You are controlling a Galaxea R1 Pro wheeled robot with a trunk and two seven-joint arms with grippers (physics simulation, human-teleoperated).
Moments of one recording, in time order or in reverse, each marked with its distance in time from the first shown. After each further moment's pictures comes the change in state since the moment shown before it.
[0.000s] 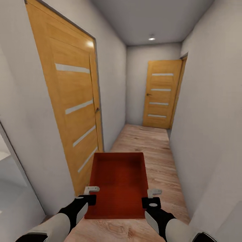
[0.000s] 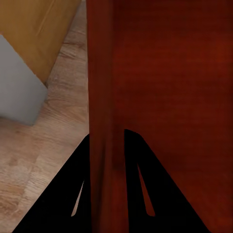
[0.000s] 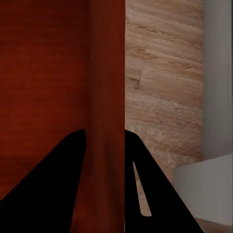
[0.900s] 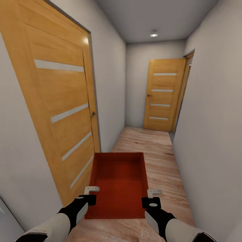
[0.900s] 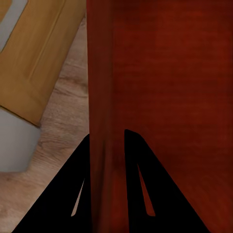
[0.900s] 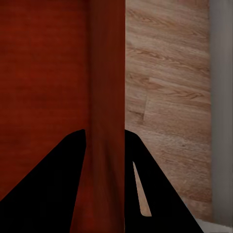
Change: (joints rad) left arm 0.000 0.000 -0.001 0.000 0.001 0.000 0.000; right arm 0.000 0.000 0.002 -0.001 -0.002 0.000 -0.001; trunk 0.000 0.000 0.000
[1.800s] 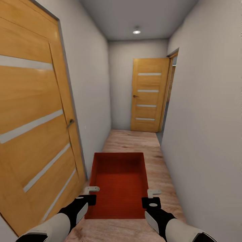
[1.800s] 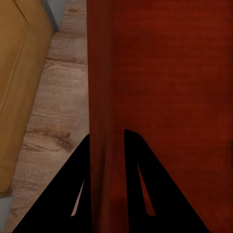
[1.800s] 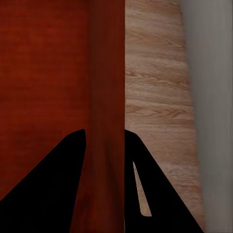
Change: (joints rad) left arm 0.000 -0.001 0.002 0.000 -0.002 0.000 0.000; right arm 0.000 -0.001 0.001 0.000 -0.001 0.000 0.000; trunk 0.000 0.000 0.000
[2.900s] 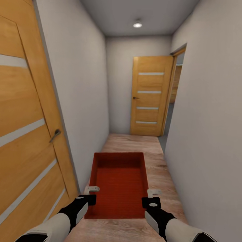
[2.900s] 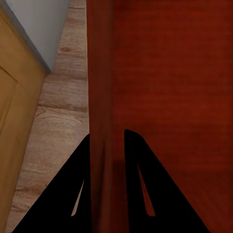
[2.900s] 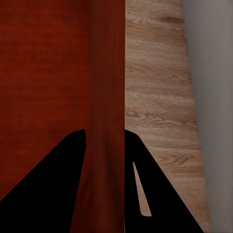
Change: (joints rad) left arm 0.000 0.000 -0.001 -0.001 0.001 0.000 0.000; right arm 0.000 0.000 0.002 -0.001 -0.003 0.000 -0.001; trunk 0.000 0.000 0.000
